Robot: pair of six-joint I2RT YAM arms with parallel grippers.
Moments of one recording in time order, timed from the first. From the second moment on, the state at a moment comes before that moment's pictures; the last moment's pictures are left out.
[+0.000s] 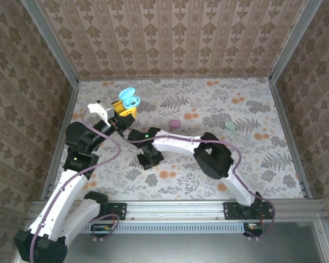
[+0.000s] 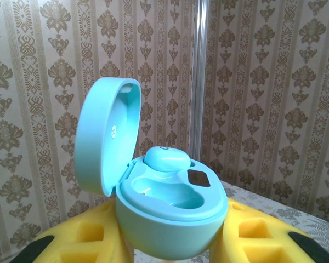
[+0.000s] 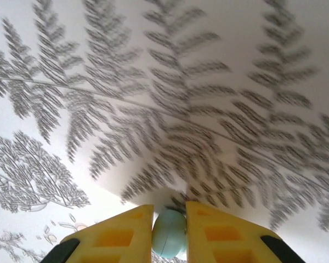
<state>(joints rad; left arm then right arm) -0.35 0.77 0.71 0.30 0.55 -0.14 0.99 2.23 1.77 -0.97 -0.14 0.59</state>
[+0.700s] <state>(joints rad) -0.48 1.06 0.71 0.40 0.64 -0.14 0.56 1.18 1.20 -0.45 -0.37 0.80</state>
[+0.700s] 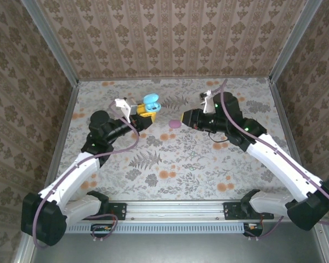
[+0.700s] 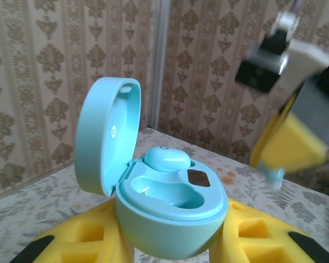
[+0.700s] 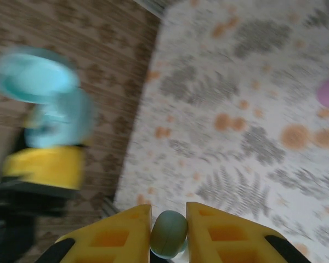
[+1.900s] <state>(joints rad) -0.51 1.15 0.71 0.54 0.73 -0.15 0.68 1.48 1.51 -0.40 -0.42 0.74</state>
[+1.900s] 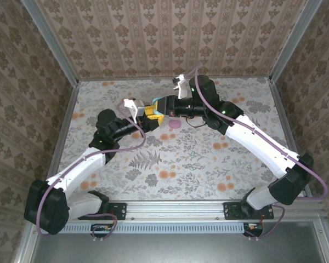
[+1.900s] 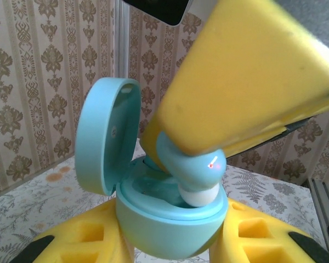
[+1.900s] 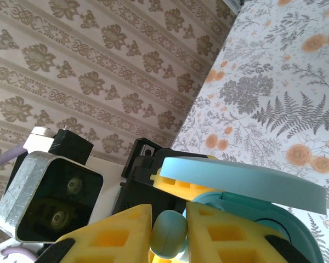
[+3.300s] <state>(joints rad) -0.51 1.14 0.71 0.54 0.69 -0.17 0.74 1.51 1.59 -0.47 -0.23 0.63</state>
